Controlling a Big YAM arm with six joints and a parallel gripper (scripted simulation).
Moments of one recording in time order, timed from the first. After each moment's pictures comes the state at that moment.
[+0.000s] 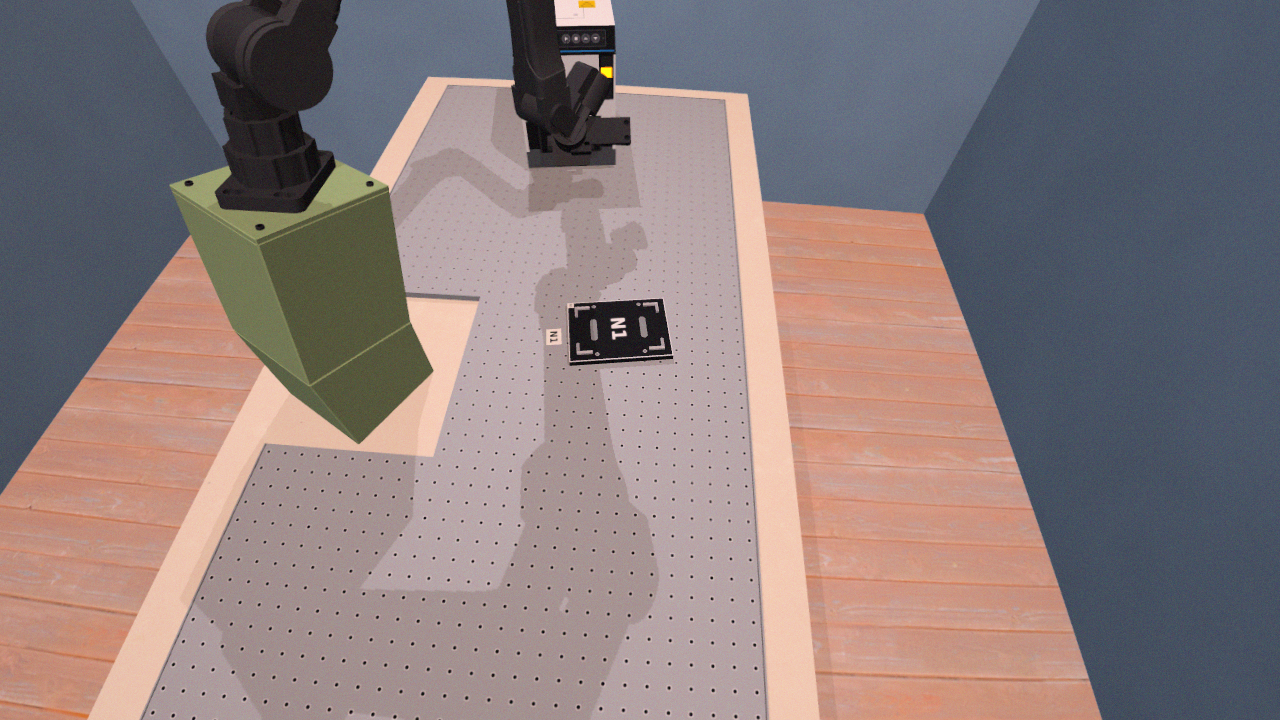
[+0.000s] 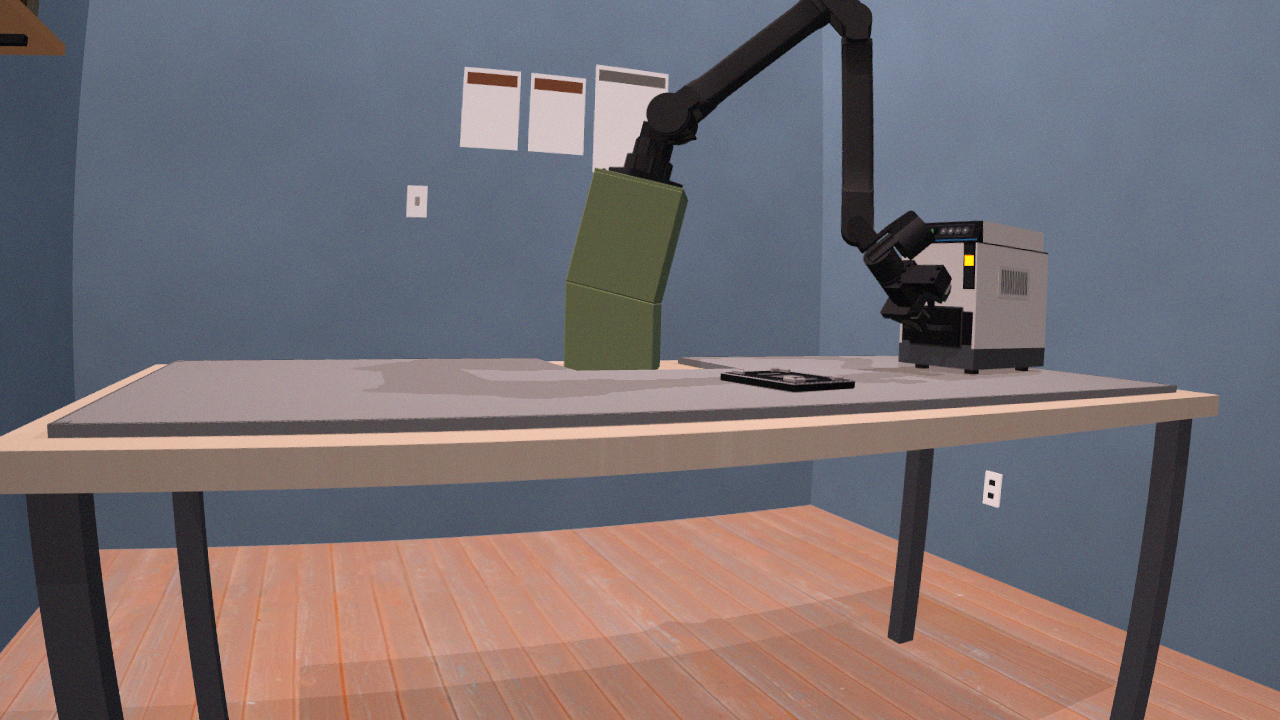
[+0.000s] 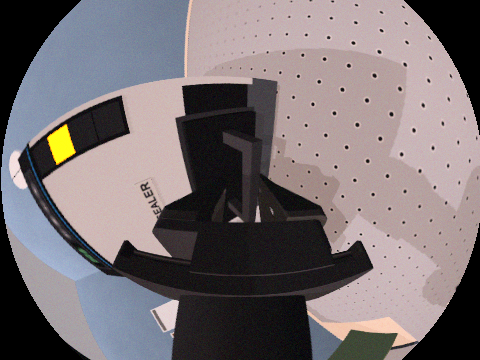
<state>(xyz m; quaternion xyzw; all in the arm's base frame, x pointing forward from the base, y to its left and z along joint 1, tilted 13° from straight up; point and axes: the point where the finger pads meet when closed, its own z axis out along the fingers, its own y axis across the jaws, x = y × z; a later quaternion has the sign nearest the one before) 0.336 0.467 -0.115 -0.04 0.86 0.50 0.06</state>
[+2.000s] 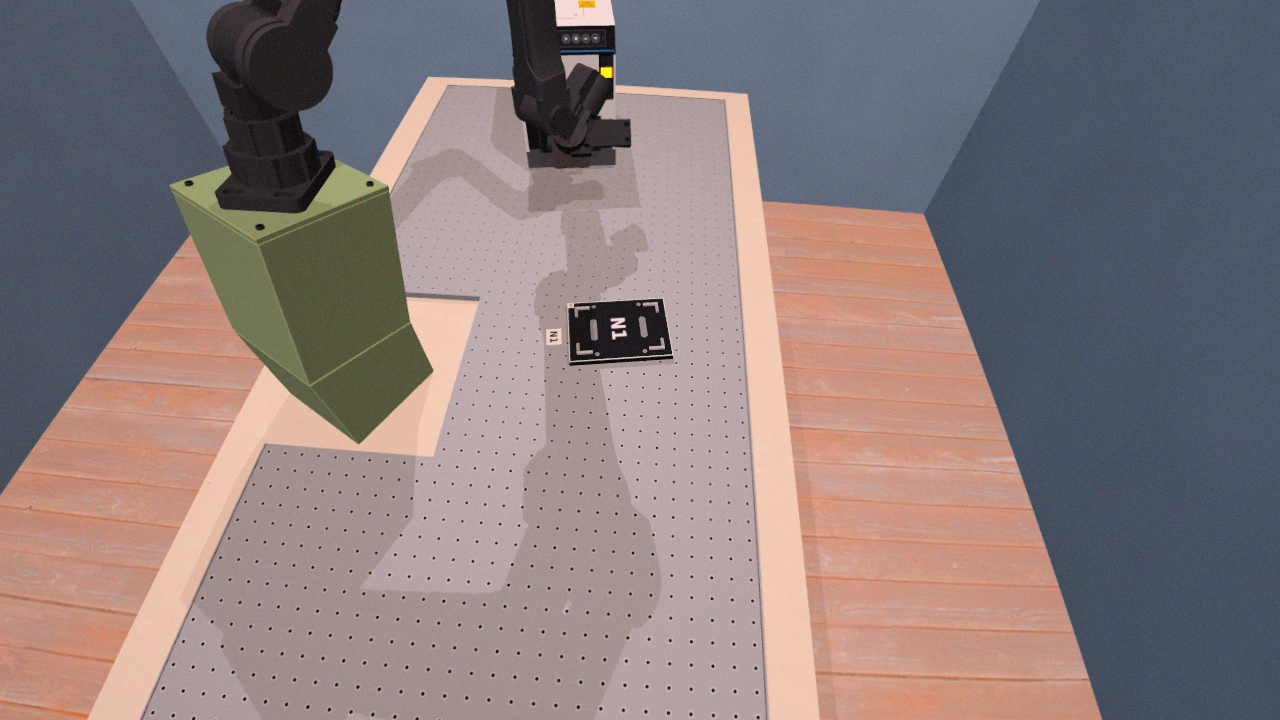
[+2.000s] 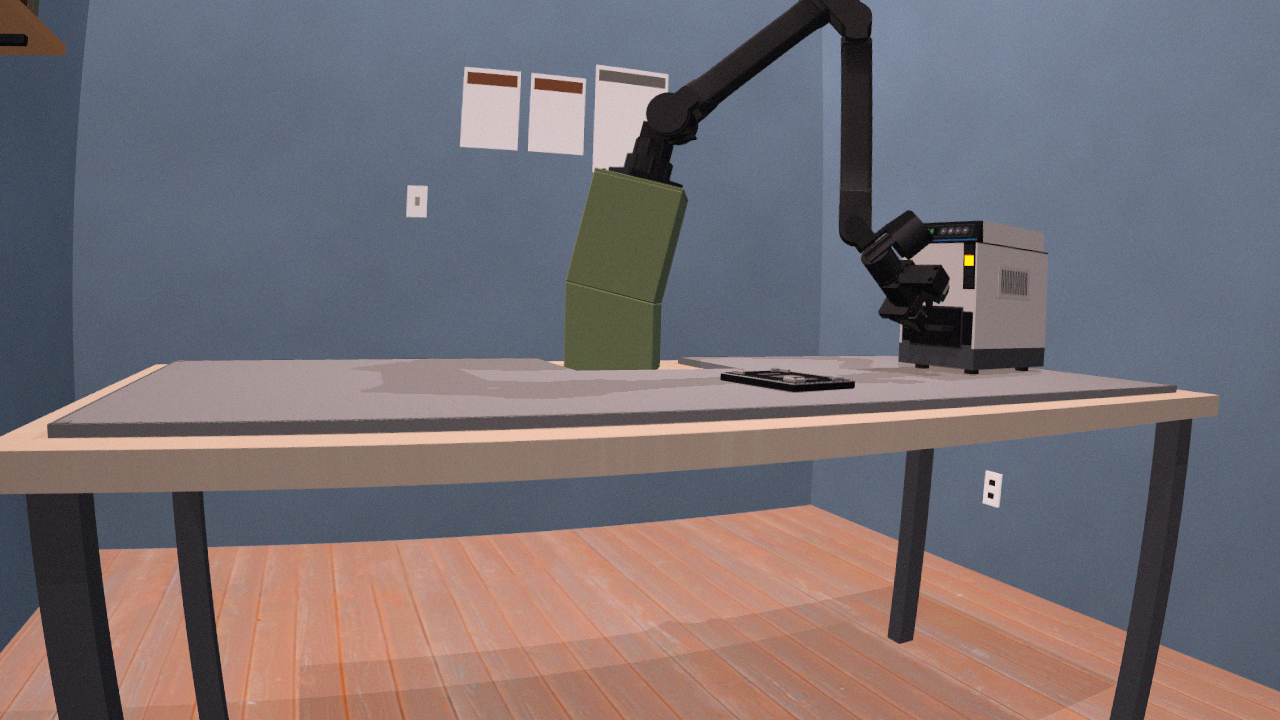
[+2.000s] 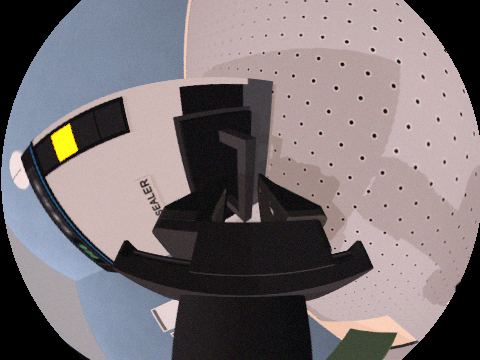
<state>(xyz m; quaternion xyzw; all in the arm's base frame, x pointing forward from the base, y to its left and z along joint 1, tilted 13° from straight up) 0.336 0.461 -0.116 -0.04 0.86 0.50 0.06</state>
